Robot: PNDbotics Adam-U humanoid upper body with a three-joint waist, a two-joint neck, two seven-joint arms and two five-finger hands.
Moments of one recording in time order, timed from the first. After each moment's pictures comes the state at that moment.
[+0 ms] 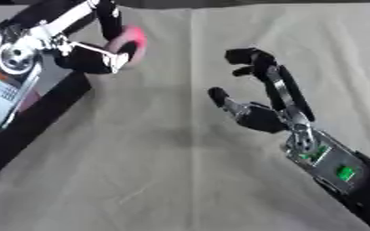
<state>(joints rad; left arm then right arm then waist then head) -1.12 0.29 -0.46 -1.39 -0.48 0.07 -0.33 -0.20 -0.67 0.31 -1.99 0.11 -0.05 -0.46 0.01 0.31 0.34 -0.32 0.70</state>
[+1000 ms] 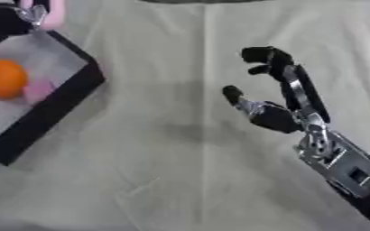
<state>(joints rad) -1.04 0.49 -0.31 -1.35 -0.35 0.17 -0.22 -0.18 -0.66 0.30 -1.99 0.13 -0.05 -0.47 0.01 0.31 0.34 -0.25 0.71</state>
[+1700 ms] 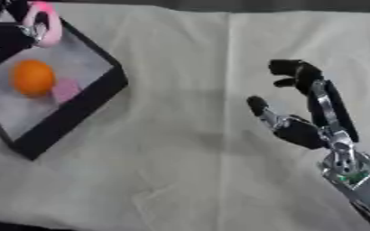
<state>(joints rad) -0.99 0.53 -0.26 -1.22 -0.33 0.19 -0.21 -0.18 -0.63 0.30 -1.99 0.15 -0.04 -0.48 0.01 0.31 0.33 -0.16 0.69</state>
